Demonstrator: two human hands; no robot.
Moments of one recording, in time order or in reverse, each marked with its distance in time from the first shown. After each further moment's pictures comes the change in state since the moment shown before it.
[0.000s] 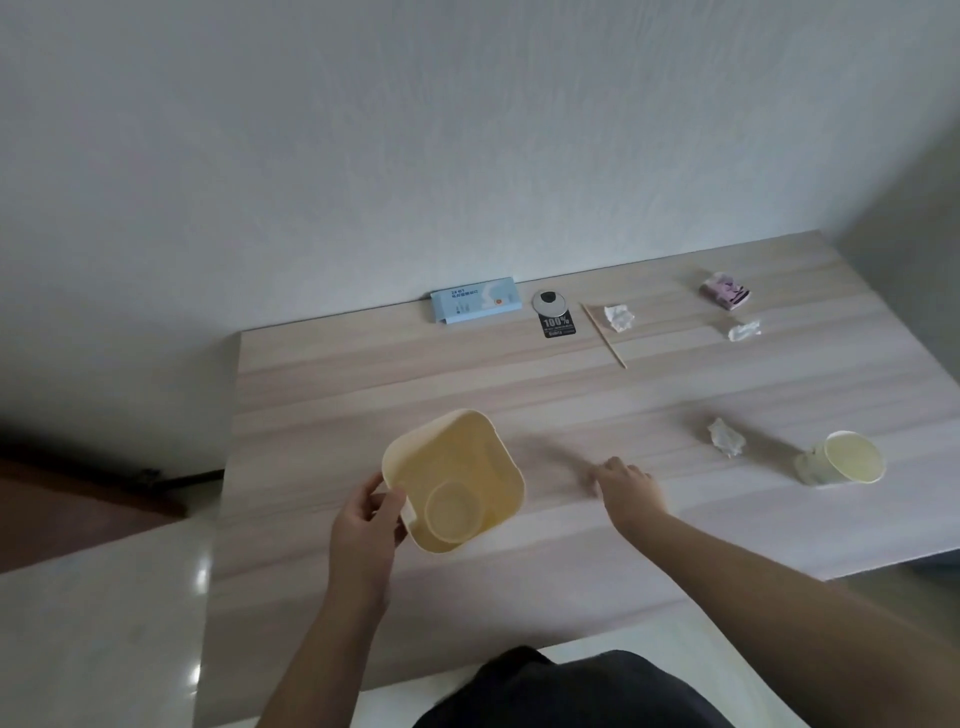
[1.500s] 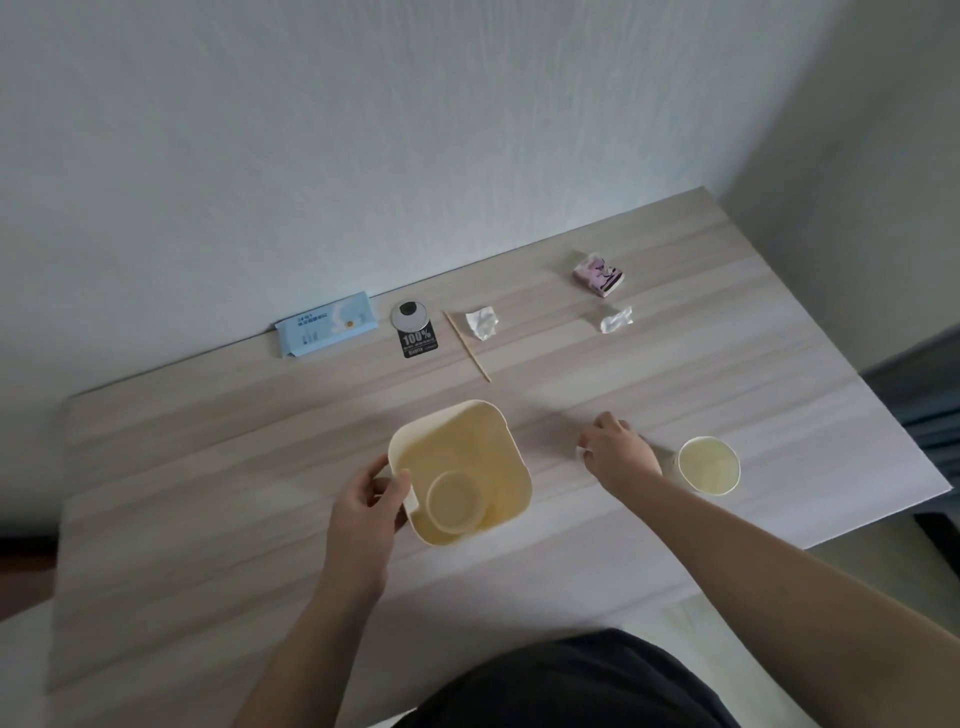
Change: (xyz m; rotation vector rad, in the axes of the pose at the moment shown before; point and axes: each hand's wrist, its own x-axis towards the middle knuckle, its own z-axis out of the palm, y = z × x) left_hand -0.011 -0.019 0.221 0.201 -0.173 -0.007; right_hand 0.060 0.209 -0.021 0.315 0.030 0.088
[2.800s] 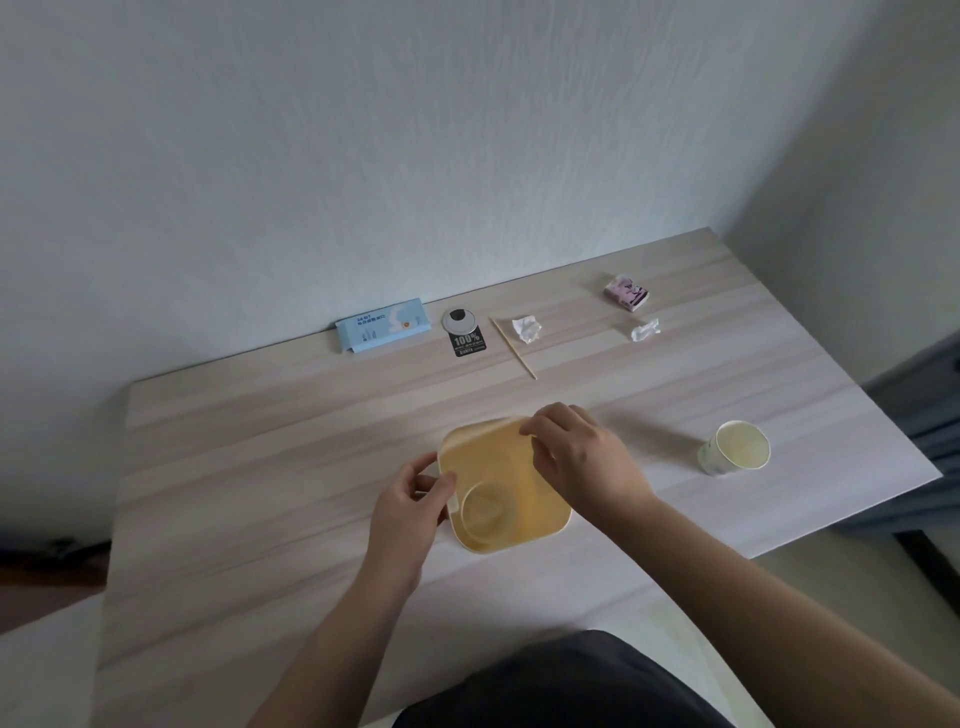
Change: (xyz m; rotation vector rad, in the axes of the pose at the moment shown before) left_hand -0.025 0.004 -0.069 -0.013 -0.177 0.075; right_hand -0.135 -0.187 -0.059 0.103 0.588 -0.562
